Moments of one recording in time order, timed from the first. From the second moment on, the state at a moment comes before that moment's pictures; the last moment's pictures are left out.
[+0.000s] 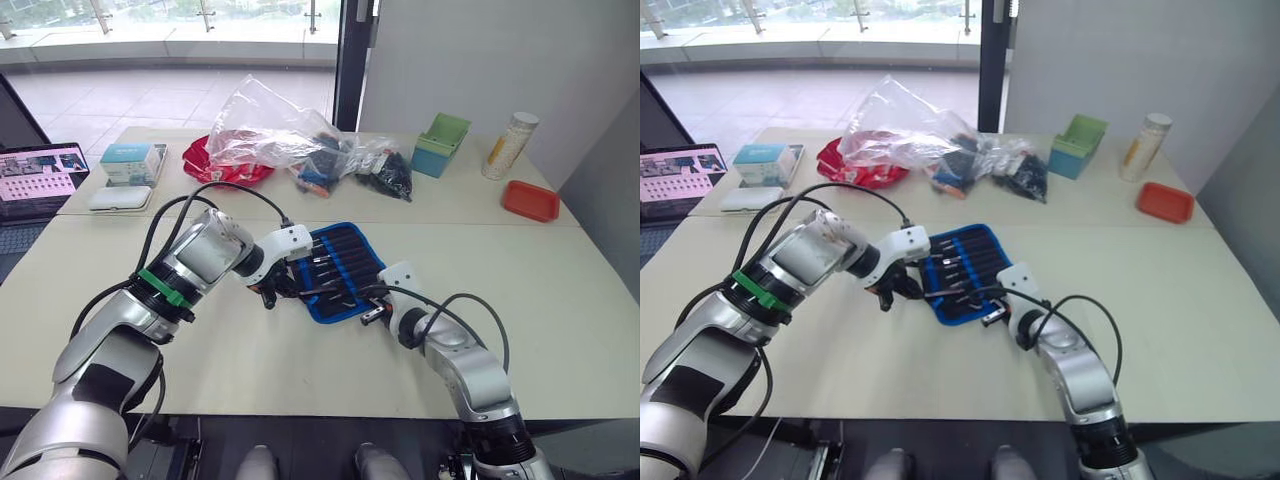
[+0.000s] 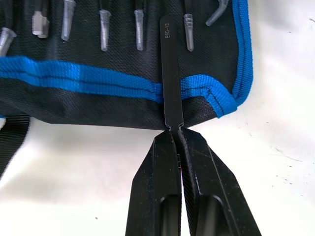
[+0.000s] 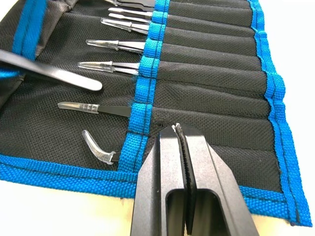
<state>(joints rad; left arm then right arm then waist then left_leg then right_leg) -1.05 0.63 -0.63 0.24 -0.13 1.00 -1.21 -0.27 -0.24 0.14 -0.27 0.08 0.78 0.31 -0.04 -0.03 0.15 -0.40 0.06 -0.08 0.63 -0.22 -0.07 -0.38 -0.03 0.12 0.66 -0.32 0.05</state>
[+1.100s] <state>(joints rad) -1.14 0.20 -0.52 0.75 0.04 0.57 -1.06 -0.22 -0.25 0.16 -0.35 0.08 0.82 0.29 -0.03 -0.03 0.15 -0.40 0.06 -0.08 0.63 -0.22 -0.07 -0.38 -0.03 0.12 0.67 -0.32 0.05</state>
